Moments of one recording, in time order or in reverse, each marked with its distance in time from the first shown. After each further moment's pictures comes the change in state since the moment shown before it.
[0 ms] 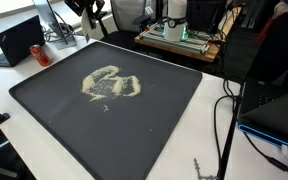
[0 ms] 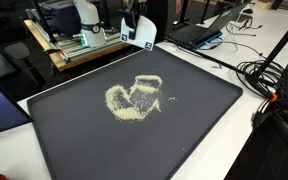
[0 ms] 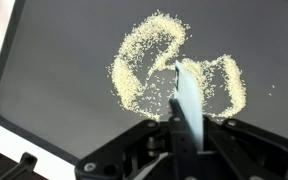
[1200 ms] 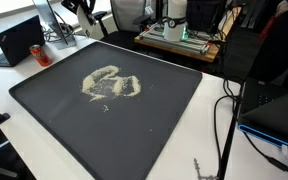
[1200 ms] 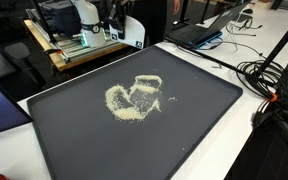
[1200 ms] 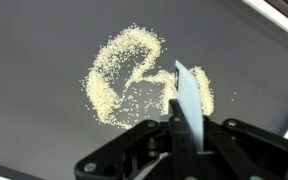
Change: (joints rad) arm -0.095 0.073 -0.041 0.128 0.223 -0.185 -0.255
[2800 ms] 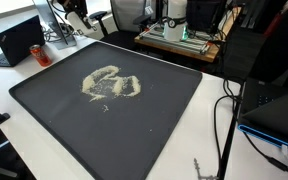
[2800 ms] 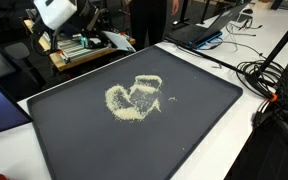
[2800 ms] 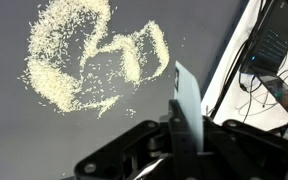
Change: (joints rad) arm -0.236 0.133 -0.067 0.039 0.563 -0.131 -0.304
